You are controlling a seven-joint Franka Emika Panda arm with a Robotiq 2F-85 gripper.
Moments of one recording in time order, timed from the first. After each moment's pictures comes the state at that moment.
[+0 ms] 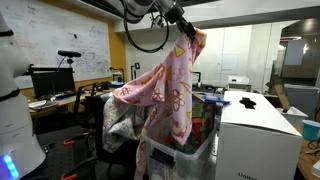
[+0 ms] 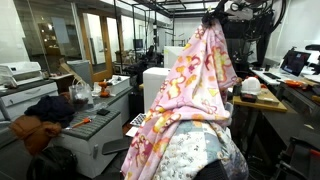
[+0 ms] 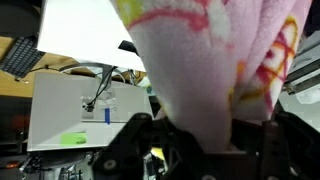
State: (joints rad) arm -0.15 -0.13 -0.04 -2.14 -0.21 2.83 0.50
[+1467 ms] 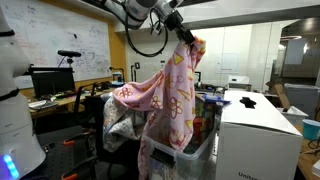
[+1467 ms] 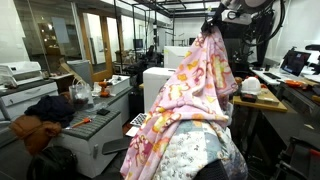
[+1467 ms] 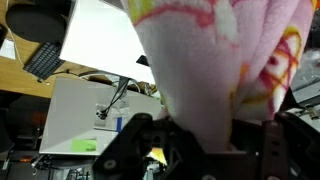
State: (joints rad) arm -0.18 -0.09 -0.01 -2.14 -0.41 2.76 0.64
